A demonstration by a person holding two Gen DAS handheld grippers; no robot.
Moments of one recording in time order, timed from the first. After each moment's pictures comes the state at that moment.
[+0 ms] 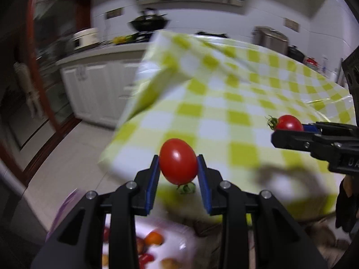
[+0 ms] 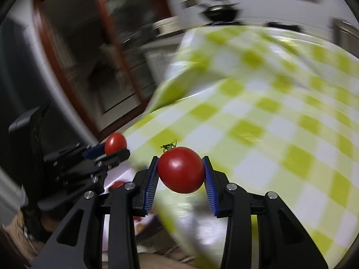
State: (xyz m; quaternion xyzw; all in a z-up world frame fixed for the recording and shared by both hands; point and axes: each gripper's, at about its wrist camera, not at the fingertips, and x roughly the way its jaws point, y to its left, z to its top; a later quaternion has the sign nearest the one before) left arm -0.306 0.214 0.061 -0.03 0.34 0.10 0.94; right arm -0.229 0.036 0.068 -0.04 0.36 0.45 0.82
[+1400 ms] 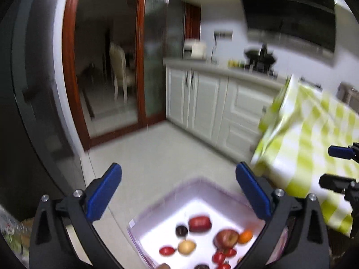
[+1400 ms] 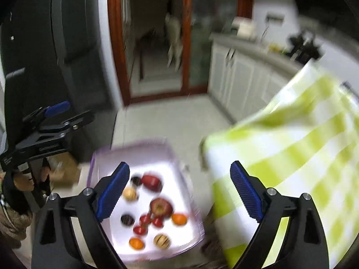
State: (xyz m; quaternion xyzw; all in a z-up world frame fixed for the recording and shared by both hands) left arm -0.472 0.341 0.108 -0.09 0.22 0.37 0.90; right arm -0.312 0.168 0.102 -0.19 0.26 0.54 0.78
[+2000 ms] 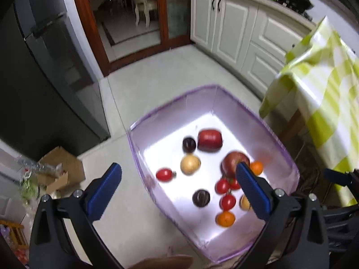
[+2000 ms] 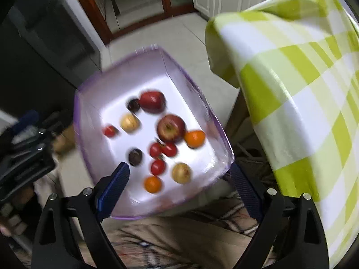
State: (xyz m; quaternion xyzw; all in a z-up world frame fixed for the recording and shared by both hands) left arm -0.464 0.310 0.018 -0.21 0.45 0.42 0.76; right arm -0.338 0.203 -0.025 -0.29 0.51 0.42 0.69
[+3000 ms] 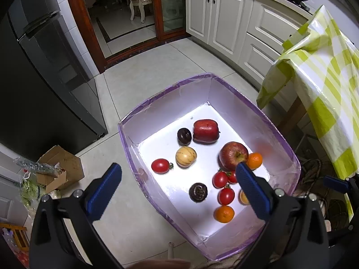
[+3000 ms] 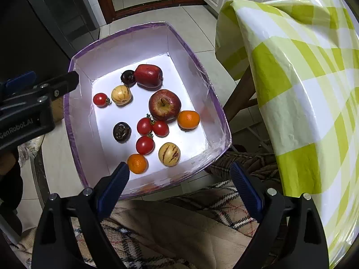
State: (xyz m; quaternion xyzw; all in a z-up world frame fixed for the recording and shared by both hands) left arm -0.452 0.306 0.003 -0.21 0.47 0.40 0.76; right arm -0.355 0.188 -0.042 -0.35 0.50 0.42 0.67
